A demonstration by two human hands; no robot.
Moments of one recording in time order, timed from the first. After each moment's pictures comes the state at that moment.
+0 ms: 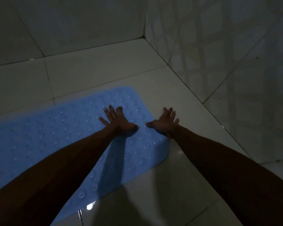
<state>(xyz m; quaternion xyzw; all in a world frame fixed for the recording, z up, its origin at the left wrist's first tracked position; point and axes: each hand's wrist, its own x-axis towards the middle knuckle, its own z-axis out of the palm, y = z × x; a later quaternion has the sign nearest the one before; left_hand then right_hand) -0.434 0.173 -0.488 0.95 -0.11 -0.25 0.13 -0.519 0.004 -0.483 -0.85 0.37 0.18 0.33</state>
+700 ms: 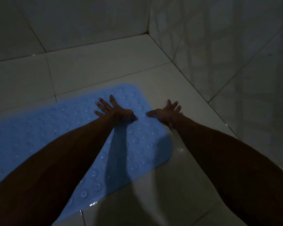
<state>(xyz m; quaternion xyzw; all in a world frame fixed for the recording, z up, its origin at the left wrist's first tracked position) -0.411 0.166 -0.480 0.97 0.01 -0.18 0.17 -0.488 -0.009 -0.473 -0.82 0.41 0.19 0.36</state>
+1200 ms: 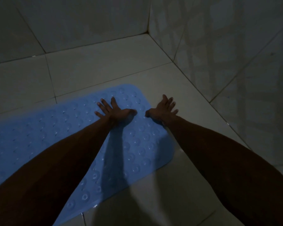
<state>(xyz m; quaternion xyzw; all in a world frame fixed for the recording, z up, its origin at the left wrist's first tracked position) -0.399 0.181 -0.482 0.95 -0.04 -0.23 0.21 -0.469 0.015 -0.474 -0.84 0.40 0.13 0.35</state>
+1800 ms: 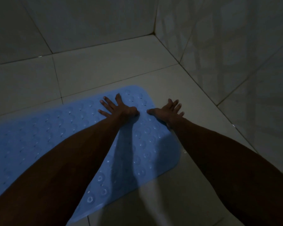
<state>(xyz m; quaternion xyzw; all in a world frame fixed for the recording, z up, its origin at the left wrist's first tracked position) -0.385 0.164 -0.478 0.95 0.03 -0.20 0.22 -0.464 0.017 -0.474 -0.83 0.41 0.15 0.36</state>
